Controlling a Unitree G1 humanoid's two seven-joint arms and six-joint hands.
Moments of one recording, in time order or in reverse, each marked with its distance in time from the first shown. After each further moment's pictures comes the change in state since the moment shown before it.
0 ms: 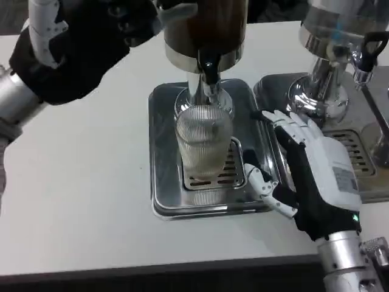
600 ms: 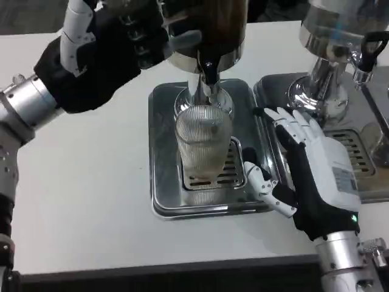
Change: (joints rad) left arm -0.093 -0.051 0.030 0.244 0.174 0.007 -0.074; right arm -0.001 0.012 0.004 0.004 -0.005 0.010 -0.019
